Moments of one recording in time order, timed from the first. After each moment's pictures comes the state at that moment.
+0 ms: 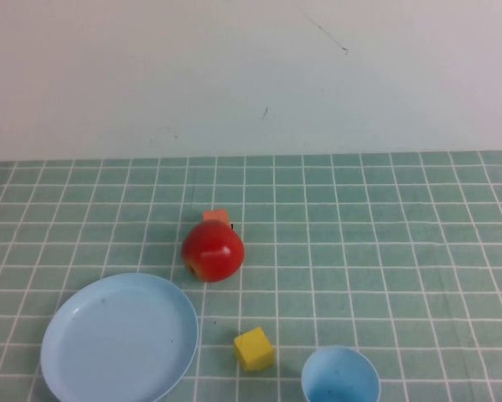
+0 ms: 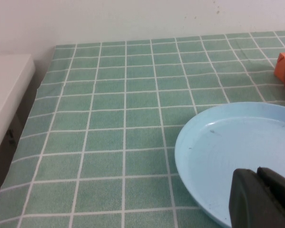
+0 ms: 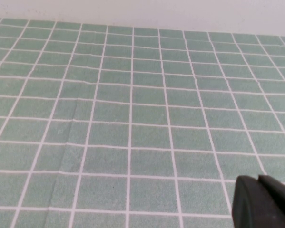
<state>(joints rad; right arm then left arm) -0.07 -0.01 0.03 0.02 0.43 -0.14 -0.01 -0.02 0.02 -0.09 0.38 0.04</state>
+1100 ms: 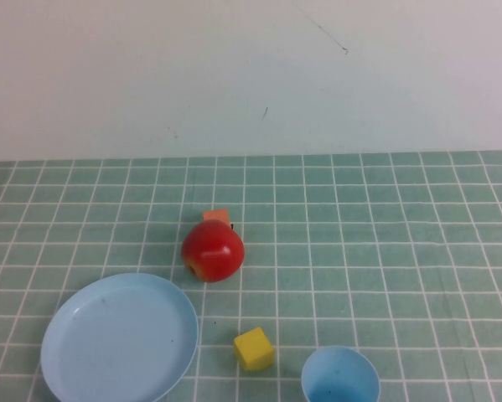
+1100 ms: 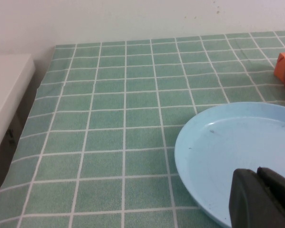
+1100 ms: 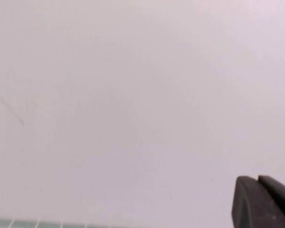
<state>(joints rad) -0.07 -0.01 0.03 0.01 -0.11 -0.17 -0.01 -0.02 0.02 -0.09 0.38 0.04</state>
